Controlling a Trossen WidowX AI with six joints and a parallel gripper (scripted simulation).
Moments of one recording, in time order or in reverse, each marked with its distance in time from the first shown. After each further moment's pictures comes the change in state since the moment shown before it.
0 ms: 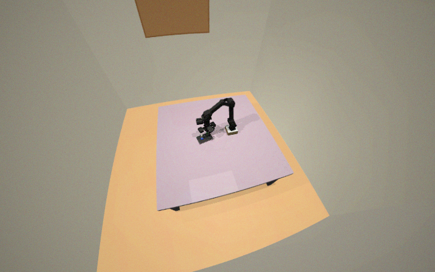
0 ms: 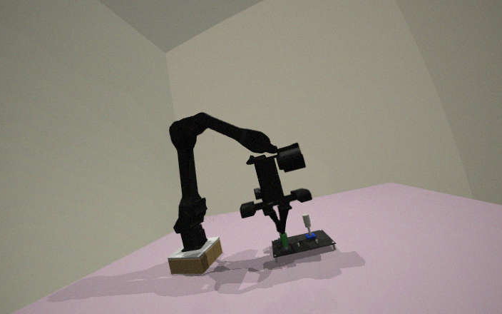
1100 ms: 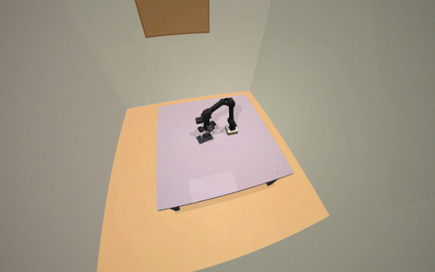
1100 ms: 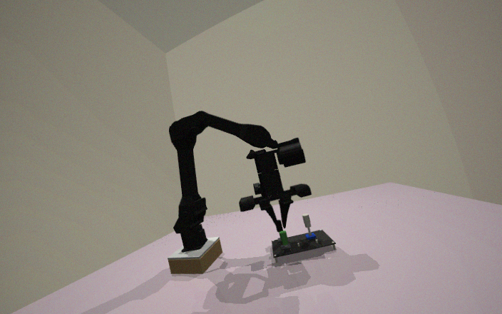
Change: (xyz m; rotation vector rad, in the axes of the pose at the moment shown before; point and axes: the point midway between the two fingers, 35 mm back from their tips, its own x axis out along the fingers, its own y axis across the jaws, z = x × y) arm -0.018 -0.002 0.000 -0.004 -0.001 0.007
